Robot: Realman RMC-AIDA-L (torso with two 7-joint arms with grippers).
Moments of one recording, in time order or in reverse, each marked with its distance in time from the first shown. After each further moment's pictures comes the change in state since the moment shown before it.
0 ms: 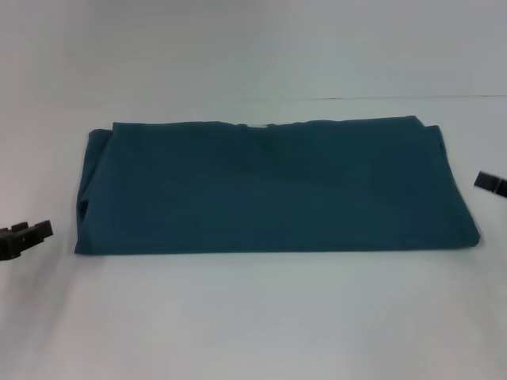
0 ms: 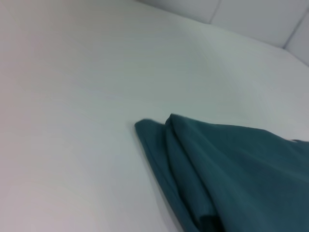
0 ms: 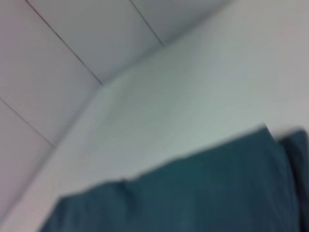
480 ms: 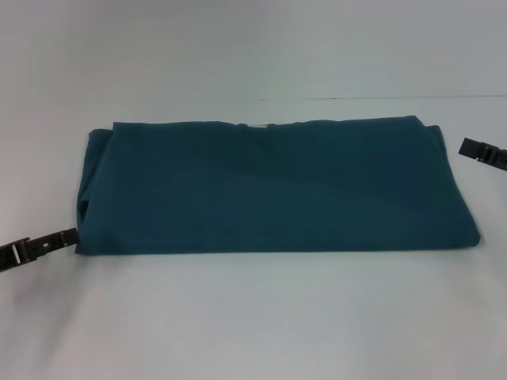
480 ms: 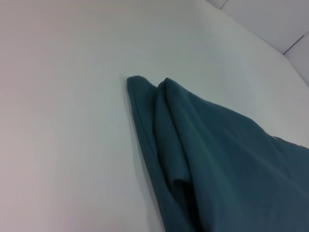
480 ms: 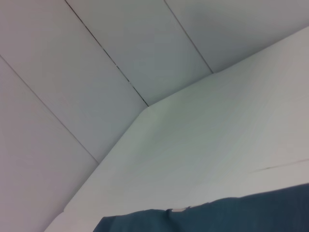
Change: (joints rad) left arm -0.010 0.004 0.008 -0.017 0.045 0.072 -0.243; right arm 0.058 -0.018 -0.011 -0.001 0.040 -0.054 -0.011
